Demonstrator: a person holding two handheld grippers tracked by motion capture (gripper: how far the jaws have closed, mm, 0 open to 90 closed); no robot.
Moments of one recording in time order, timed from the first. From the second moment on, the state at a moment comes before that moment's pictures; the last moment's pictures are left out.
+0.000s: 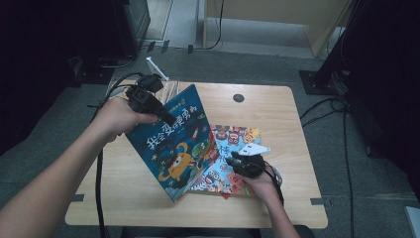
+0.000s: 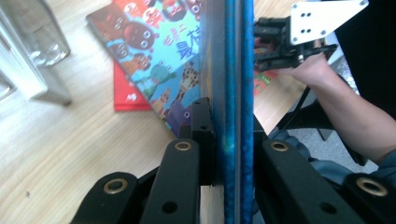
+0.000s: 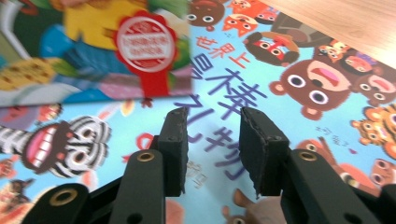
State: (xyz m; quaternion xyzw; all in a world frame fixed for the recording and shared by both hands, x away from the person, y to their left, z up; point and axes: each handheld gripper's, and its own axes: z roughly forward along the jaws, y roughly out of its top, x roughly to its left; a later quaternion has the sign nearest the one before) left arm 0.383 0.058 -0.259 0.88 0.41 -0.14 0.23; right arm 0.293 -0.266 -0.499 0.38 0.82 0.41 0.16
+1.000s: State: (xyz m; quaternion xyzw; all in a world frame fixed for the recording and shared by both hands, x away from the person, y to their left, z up) left arm 0.337 0.188 -0.247 0.83 0.49 -0.11 0.26; right arm 0.308 -0.267 -0.503 0.37 0.82 0.39 0.16
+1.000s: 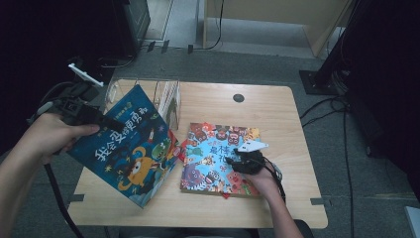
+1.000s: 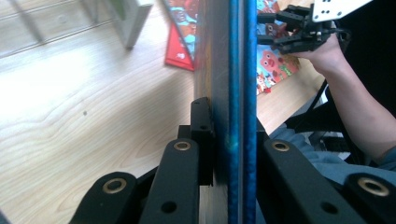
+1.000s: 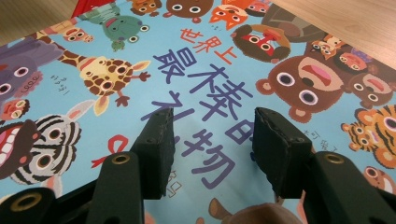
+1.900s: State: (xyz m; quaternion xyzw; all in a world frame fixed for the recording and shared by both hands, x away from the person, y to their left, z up) left arm 0.347 0.284 -0.256 0.76 0.59 -0.09 0.27; right arm 0.310 -0.268 -0.503 0.38 0.82 0.40 0.16
